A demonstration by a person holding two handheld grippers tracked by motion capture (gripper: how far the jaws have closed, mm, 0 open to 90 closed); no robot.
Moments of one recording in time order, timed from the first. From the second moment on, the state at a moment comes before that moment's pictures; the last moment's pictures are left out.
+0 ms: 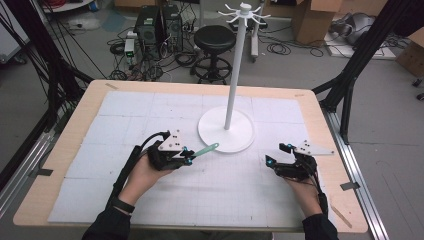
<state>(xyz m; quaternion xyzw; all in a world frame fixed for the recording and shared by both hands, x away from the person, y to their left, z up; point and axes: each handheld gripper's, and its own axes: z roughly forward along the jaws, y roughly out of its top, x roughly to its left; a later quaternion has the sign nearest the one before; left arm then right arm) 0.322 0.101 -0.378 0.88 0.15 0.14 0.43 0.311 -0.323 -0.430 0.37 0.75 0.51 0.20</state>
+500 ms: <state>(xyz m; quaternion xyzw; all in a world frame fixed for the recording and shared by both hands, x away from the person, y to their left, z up) 0.327 0.112 -0.327 0.81 0.18 0.20 0.52 0.311 -0.323 -0.430 0.37 0.75 0.51 0.20</state>
